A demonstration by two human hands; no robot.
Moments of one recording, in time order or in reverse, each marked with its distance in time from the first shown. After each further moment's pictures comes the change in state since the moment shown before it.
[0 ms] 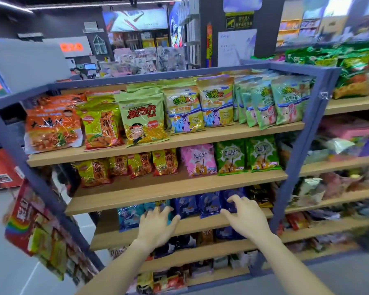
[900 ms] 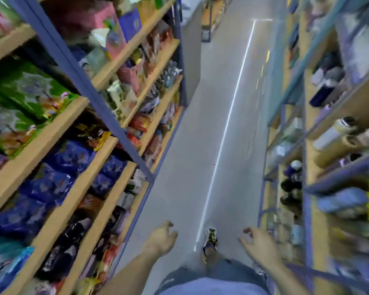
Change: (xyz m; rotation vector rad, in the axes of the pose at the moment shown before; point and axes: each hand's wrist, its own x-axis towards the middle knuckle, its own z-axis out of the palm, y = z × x) left_hand -0.137 0.191 0.250 0.183 -0.958 0.619; right_hand -0.479 0.138 0.183 0.311 -0.038 1.366
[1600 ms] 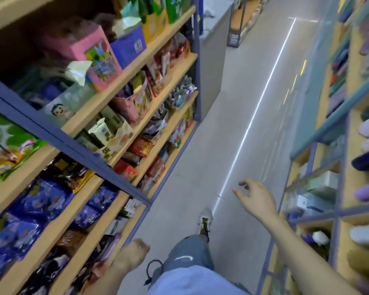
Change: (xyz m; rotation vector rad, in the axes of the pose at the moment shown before) left_hand 0.171 0.082 -0.146 -0.180 0.019 -0.359; right_hand 0.341 -0.146 -0.251 0.133 0.130 -0.209
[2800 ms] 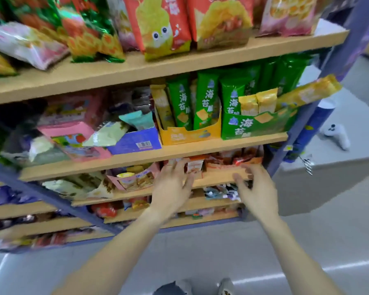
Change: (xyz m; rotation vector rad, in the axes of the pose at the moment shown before) left_hand 0.181 0.625 -0.447 -0.268 1.183 -0.079; right_hand 0.696 -0.352 -0.226 0.098 -0.235 -0.974
